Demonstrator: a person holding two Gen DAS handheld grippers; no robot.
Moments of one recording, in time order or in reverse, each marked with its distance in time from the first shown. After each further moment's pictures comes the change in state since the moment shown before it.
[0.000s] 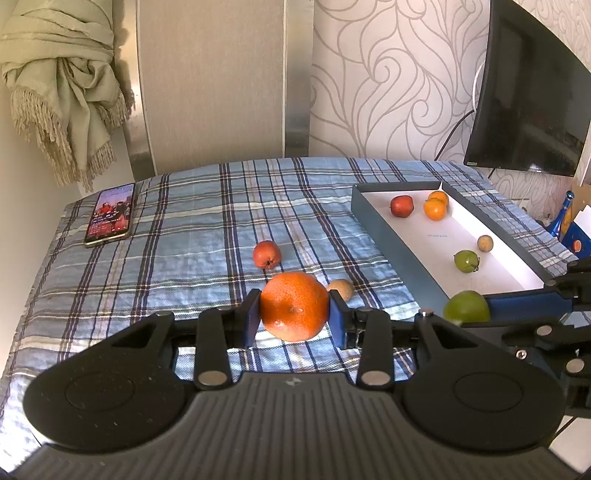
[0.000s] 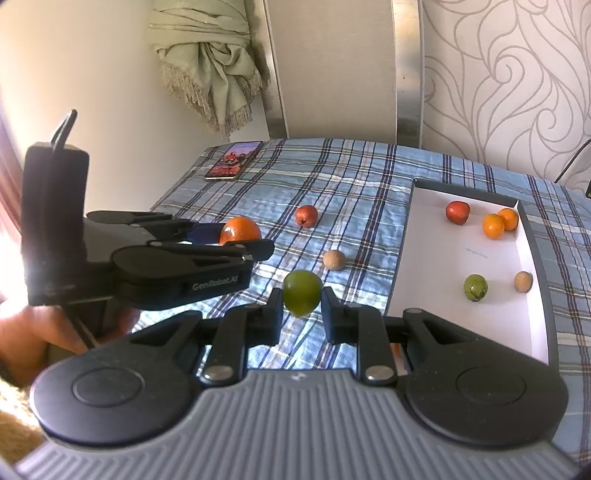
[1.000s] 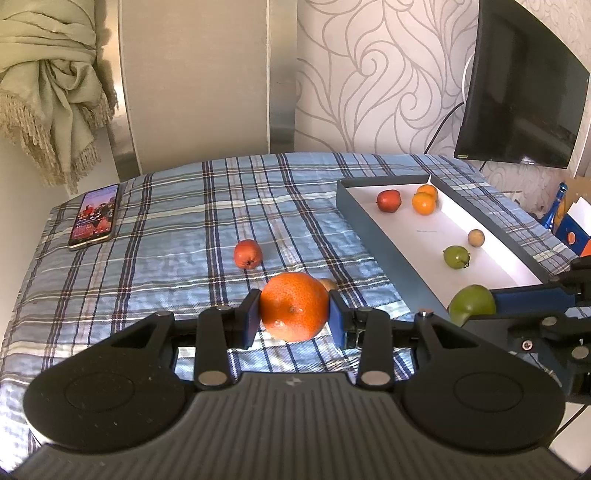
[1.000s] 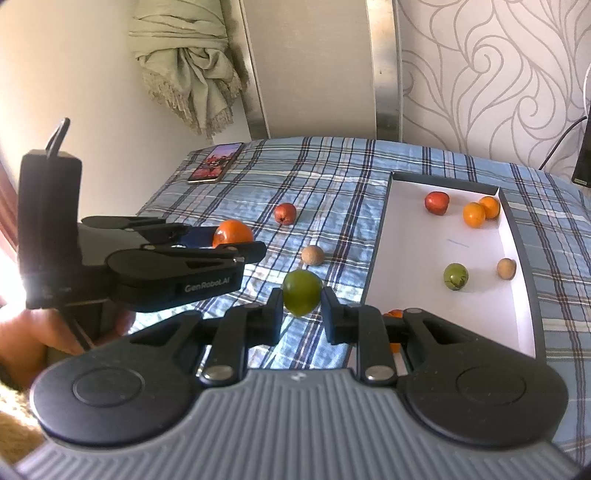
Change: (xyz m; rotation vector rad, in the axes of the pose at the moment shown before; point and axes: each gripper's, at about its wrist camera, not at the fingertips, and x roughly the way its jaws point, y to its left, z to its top) left arm 0.010 -0.014 0.001 0.023 0.013 -0.029; right arm -0.005 -0.013 -0.004 0.050 0.000 -0.034
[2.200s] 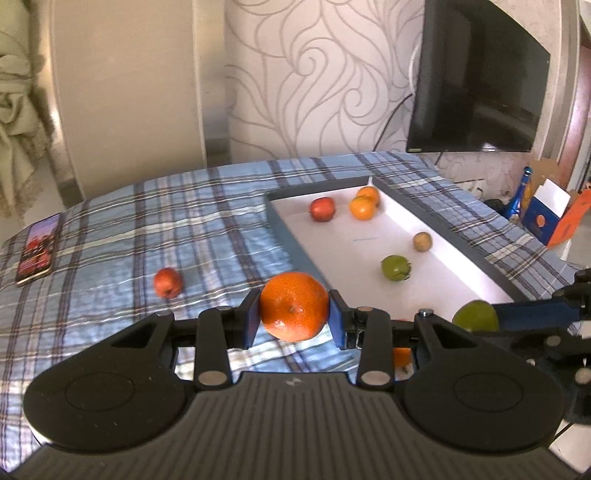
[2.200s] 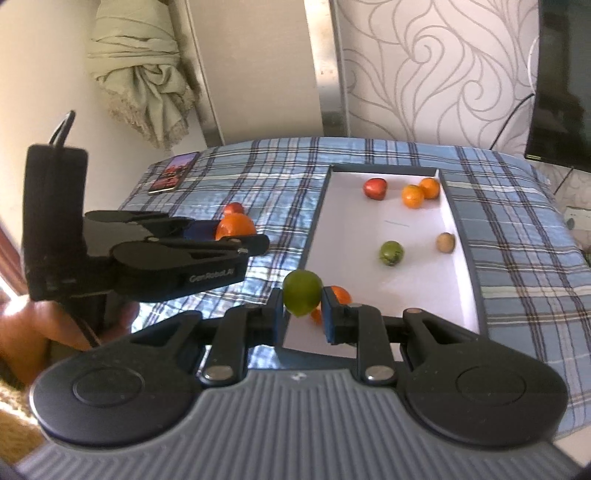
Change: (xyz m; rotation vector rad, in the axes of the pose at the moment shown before) left arm 0.018 -0.056 0.021 0.090 -0.010 -0.124; right arm -0.032 -0.030 -0.017 0.091 -0.016 -0.112
